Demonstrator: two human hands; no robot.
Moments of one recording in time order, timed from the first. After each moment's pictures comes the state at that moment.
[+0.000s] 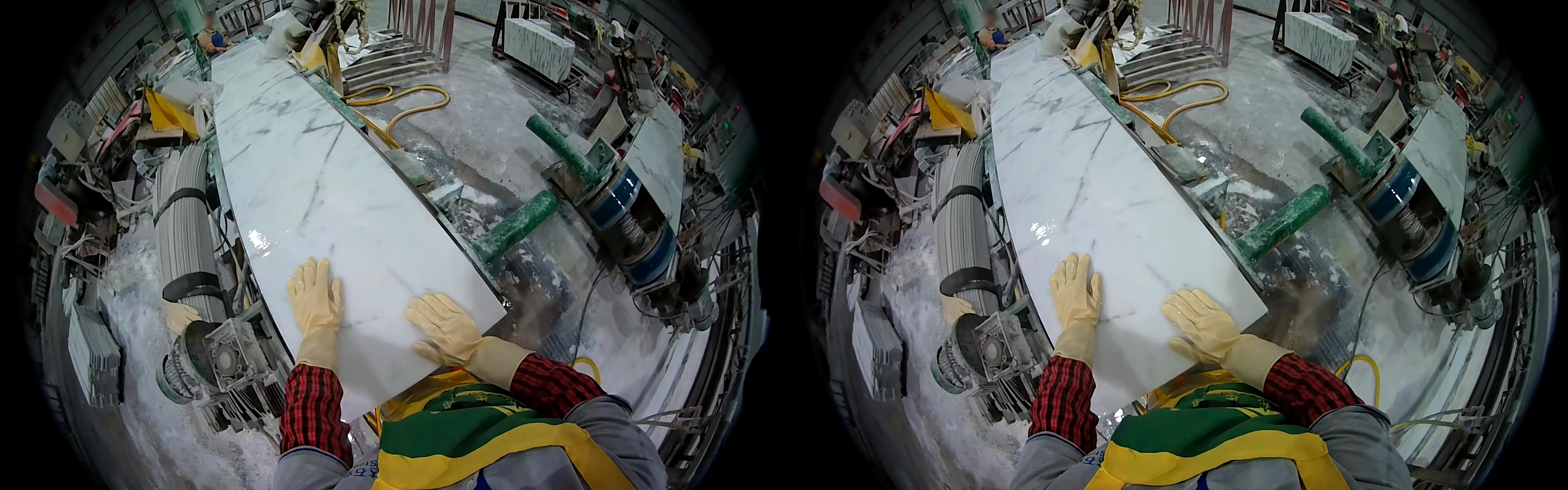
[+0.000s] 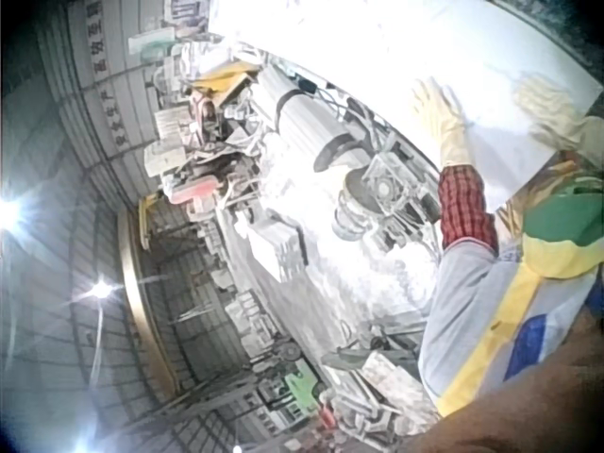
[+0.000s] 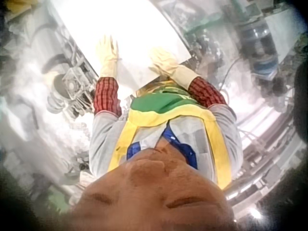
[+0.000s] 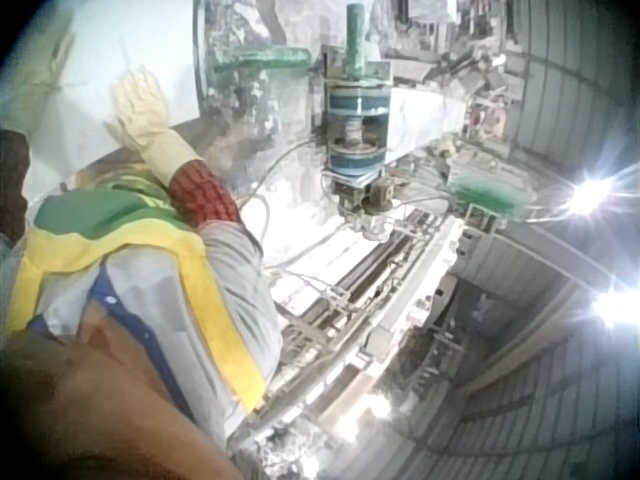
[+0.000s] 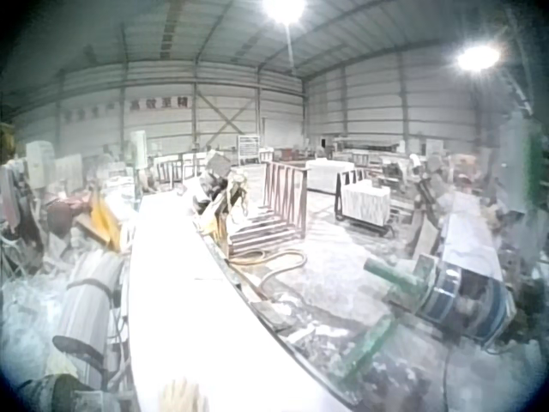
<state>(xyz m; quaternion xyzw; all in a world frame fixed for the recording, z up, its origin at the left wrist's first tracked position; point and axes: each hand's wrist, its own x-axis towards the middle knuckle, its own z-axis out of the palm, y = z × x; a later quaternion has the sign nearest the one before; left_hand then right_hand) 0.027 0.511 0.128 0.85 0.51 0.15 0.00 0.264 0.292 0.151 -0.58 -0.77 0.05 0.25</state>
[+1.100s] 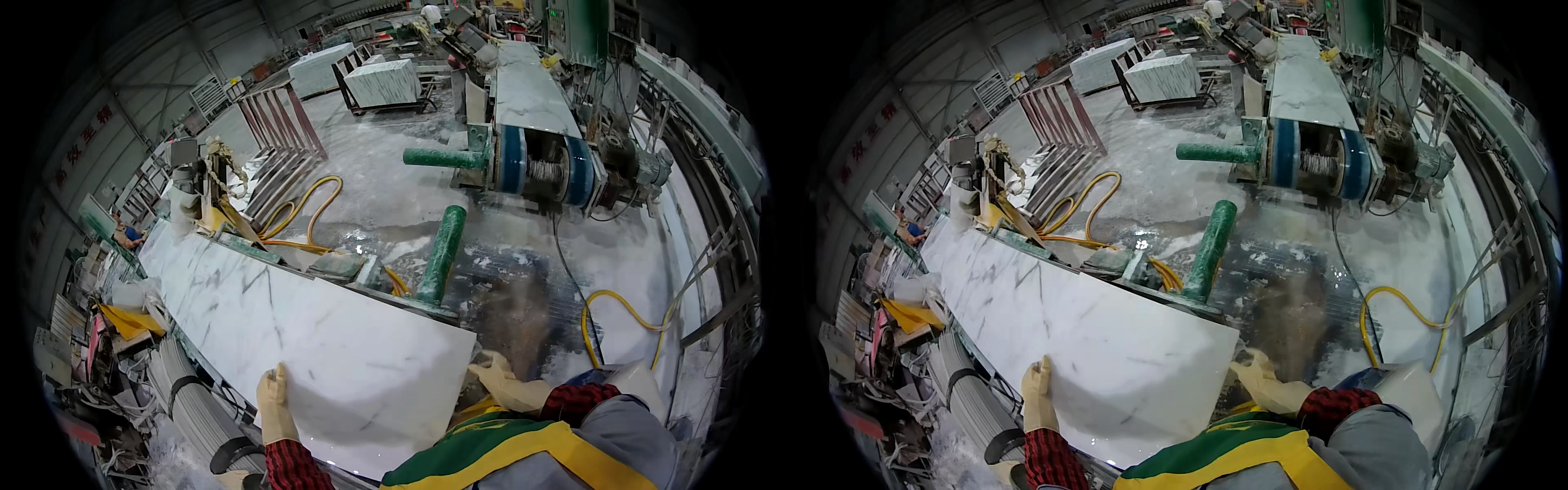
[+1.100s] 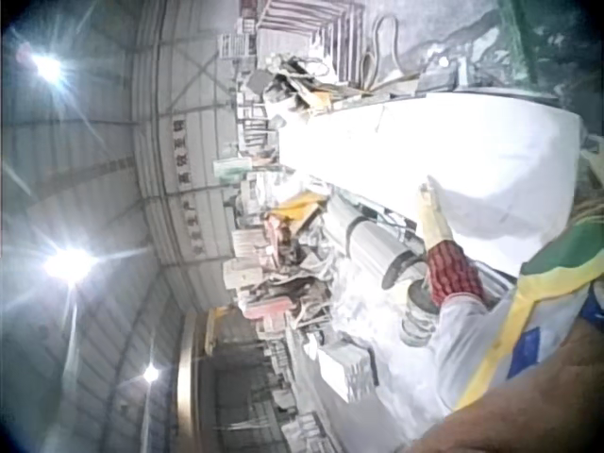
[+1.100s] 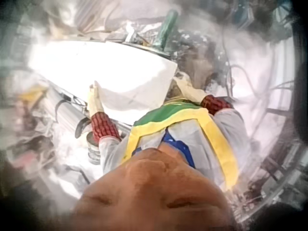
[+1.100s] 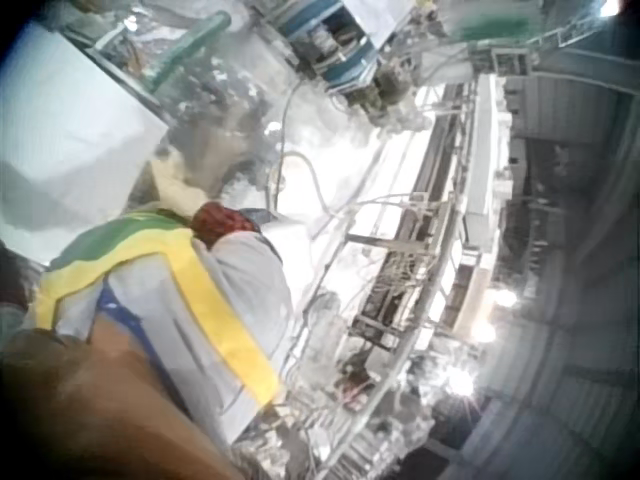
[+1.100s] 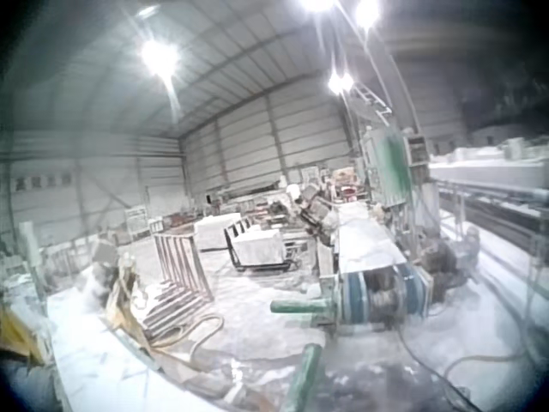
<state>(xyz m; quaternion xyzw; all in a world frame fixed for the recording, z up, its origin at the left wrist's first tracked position) 0.015 0.677 0.173 0.82 0.52 0.07 0.22 0.232 0.174 0.141 -0.74 0.04 0.40 0.54</state>
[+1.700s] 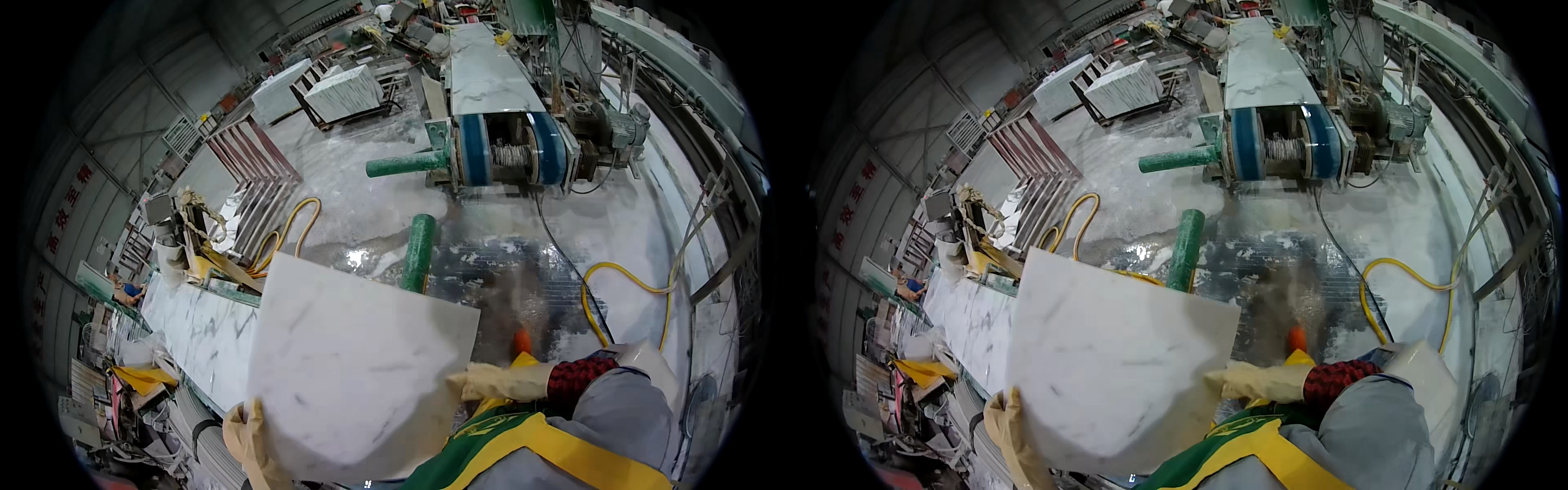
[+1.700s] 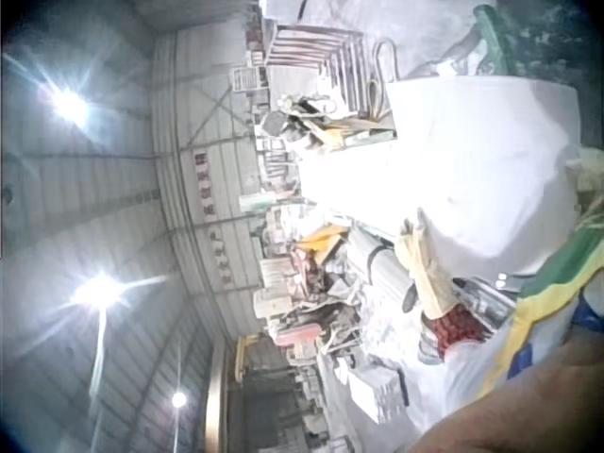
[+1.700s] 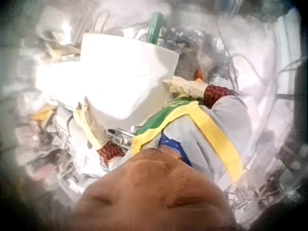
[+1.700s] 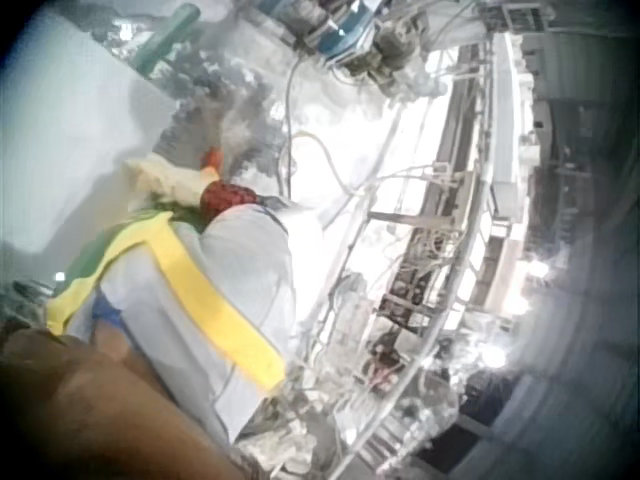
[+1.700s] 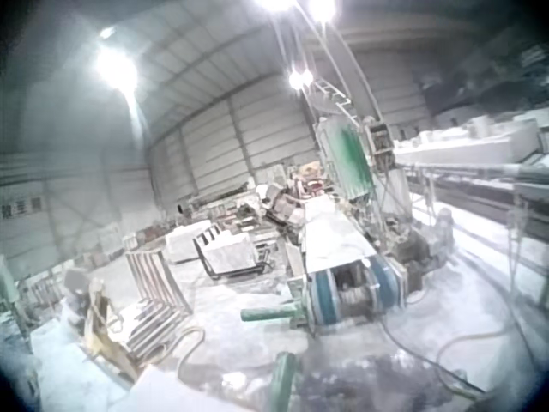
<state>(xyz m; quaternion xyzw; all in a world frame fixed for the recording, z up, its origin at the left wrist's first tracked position) 0.060 0.529 0.360 0.81 0.47 0.26 0.25 0.290 0.140 0.028 -0.44 -0.10 0.63 0.63</state>
